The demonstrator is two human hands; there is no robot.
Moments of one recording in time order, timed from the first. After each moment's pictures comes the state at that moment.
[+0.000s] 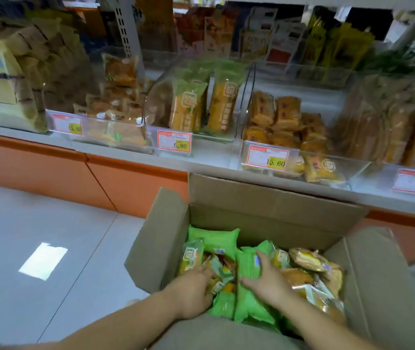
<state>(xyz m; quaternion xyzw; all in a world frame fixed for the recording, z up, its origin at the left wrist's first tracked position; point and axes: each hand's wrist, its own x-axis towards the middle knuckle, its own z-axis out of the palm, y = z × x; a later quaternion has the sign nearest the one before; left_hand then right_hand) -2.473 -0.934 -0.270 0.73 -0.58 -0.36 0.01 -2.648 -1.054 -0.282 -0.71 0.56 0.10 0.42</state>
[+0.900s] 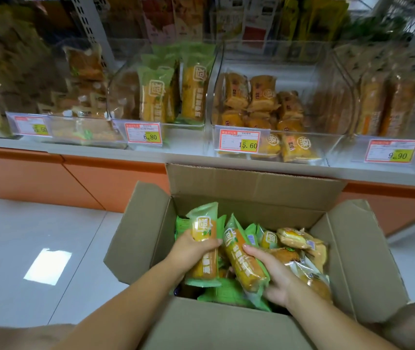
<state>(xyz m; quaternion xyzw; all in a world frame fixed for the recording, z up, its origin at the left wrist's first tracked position) -2.483 -0.981 -0.263 0.72 -0.24 -0.50 0.41 -2.676 -1.050 -0.266 -0.23 0.45 -0.10 0.86</state>
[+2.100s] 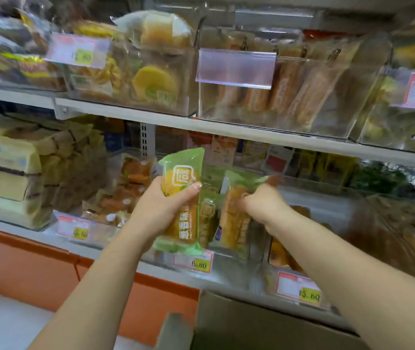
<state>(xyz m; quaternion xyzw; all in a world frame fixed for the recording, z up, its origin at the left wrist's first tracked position) -2.281 -1.060 -0.025 0.67 -0.37 -0.24 0.60 -2.429 -1.206 -0.003 -0.75 0.51 -0.22 0.37</state>
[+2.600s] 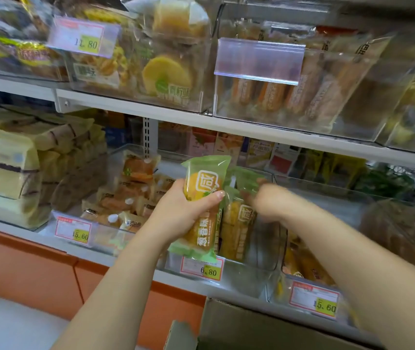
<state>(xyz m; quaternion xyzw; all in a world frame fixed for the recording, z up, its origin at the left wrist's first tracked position) -2.285 -1.075 -0.025 0.68 -0.41 -0.24 0.56 -2.420 -1.196 0.021 -0.83 0.49 -0.10 0.23</state>
